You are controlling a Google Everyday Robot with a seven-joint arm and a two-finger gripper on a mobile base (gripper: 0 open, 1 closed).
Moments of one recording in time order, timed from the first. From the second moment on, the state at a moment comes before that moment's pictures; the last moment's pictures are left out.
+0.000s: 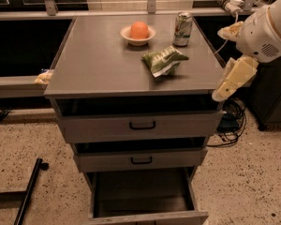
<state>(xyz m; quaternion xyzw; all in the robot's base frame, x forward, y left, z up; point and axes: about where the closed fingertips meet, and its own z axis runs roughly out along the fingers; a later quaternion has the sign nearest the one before) 0.543 -0.197 0.960 -0.60 0.73 0.03 0.32</state>
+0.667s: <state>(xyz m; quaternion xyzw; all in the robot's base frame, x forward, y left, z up) 0.560 -0.195 0.955 -0.60 0.73 0.03 0.33</state>
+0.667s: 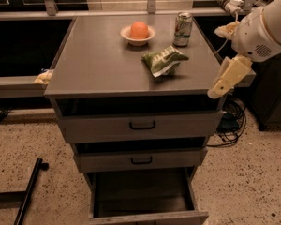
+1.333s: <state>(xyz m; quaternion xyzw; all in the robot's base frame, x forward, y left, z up) 0.618 -0.187 0.926 -0.61 0.71 0.04 0.35</state>
